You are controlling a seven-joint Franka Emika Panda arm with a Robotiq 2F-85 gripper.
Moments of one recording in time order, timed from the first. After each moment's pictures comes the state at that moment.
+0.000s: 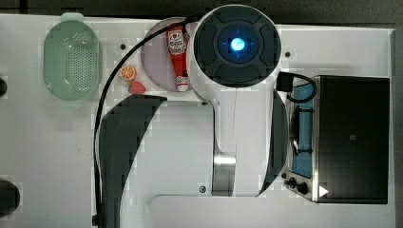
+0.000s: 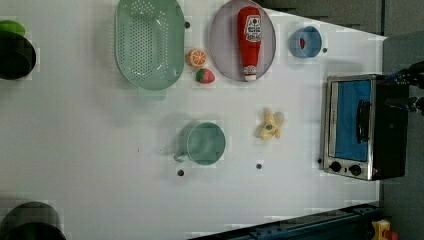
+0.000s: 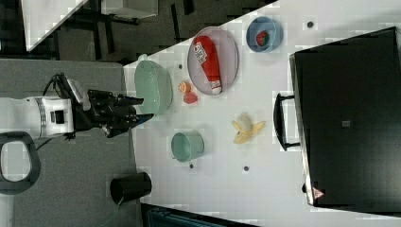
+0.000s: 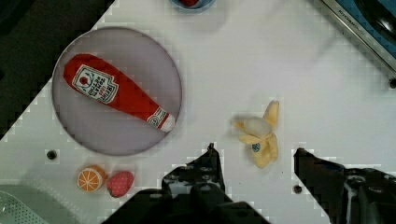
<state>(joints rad) 0.00 -0.03 -0.01 -1.79 -0.02 0.20 0.07</state>
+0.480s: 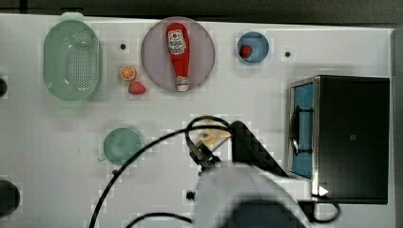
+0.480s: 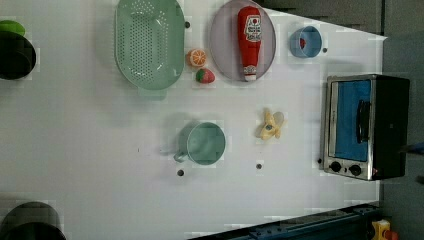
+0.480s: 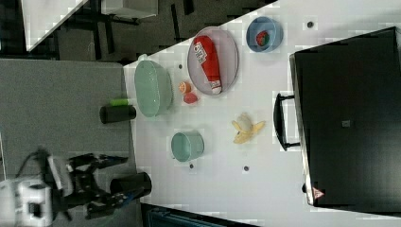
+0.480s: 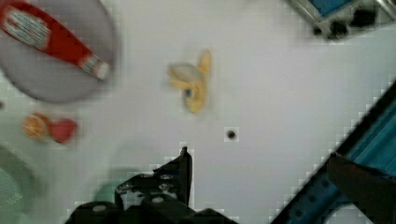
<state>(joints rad) 0.03 -0.47 -0.07 -2.07 -0.05 0.06 0.08</state>
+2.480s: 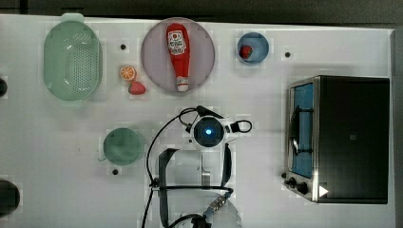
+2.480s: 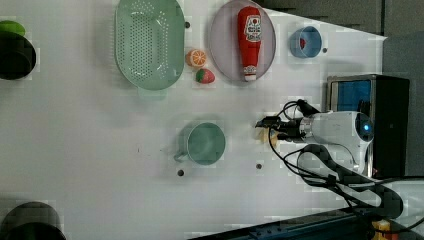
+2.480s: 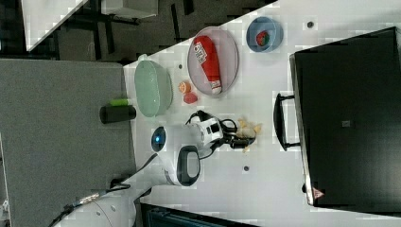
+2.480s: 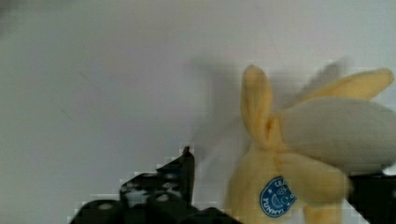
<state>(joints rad) 0.03 0.42 -0.04 -2.45 -0.02 1.21 -0.30</state>
